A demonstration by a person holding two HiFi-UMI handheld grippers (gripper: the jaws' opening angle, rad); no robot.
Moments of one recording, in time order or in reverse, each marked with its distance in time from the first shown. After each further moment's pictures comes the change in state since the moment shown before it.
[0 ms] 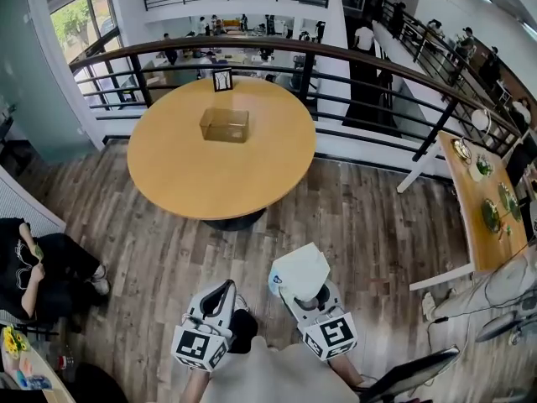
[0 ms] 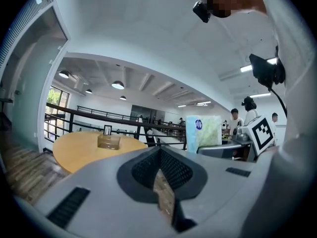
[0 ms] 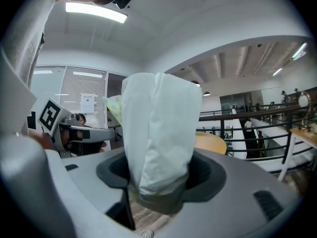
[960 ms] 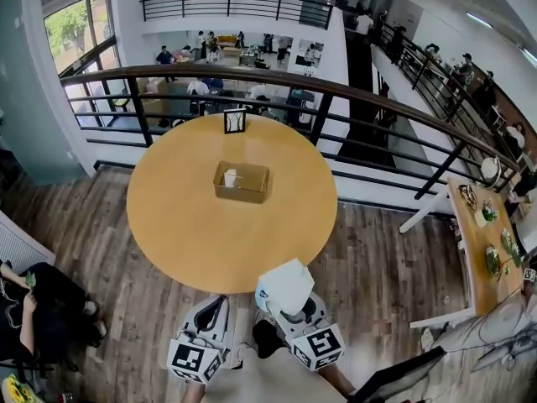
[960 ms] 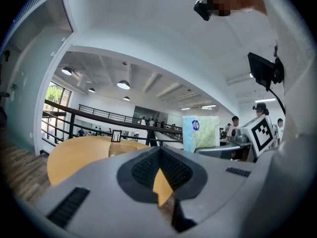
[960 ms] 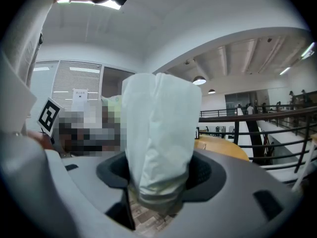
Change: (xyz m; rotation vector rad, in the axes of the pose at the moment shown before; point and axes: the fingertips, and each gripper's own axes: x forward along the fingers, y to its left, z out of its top) left arm 0.095 0.162 0.037 -0.039 -0.017 0.016; right arm 0.194 -0.021 0.047 -0.011 0.034 0.034
